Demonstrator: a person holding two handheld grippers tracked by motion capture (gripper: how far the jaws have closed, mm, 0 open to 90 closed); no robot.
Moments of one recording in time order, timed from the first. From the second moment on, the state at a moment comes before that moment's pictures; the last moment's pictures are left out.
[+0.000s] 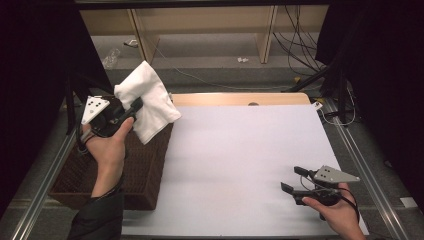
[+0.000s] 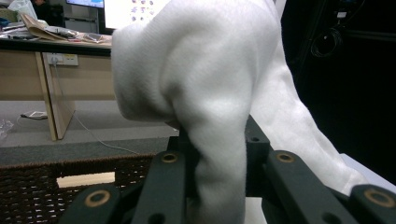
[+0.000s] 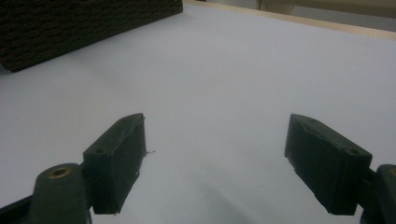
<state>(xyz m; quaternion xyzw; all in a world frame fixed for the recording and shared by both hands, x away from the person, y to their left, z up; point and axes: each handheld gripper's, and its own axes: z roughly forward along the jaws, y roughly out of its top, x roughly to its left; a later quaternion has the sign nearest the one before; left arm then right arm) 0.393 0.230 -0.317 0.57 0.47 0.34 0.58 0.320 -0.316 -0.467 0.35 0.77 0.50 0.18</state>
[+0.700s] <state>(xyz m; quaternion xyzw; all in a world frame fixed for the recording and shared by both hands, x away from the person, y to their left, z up) 0.396 0.236 -0.320 0.57 0.48 0.34 0.57 0.320 -0.316 -0.467 0.35 0.77 0.50 0.18</state>
